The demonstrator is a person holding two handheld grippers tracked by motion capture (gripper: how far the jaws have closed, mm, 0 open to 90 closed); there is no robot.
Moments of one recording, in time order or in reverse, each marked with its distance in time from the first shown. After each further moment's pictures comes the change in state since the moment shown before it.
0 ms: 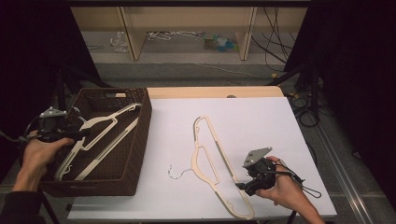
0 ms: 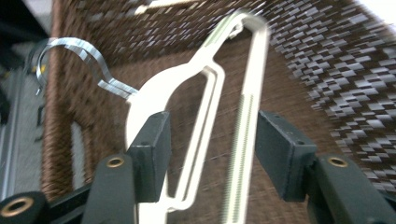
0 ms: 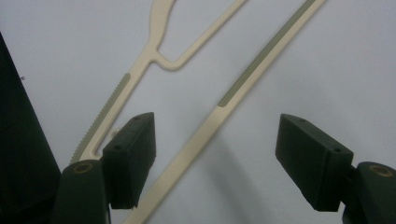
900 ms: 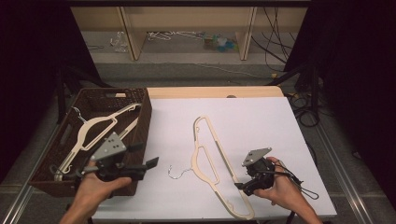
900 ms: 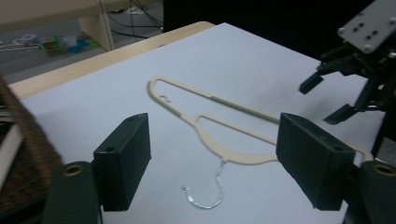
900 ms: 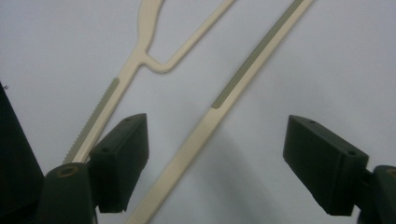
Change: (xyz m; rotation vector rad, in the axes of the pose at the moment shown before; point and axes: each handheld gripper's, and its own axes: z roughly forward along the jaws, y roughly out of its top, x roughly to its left) left arm -0.209 -0.009 -0.015 -0.253 -0.409 0.155; right arm -0.002 -0.003 0.007 -0.008 -0.026 0.043
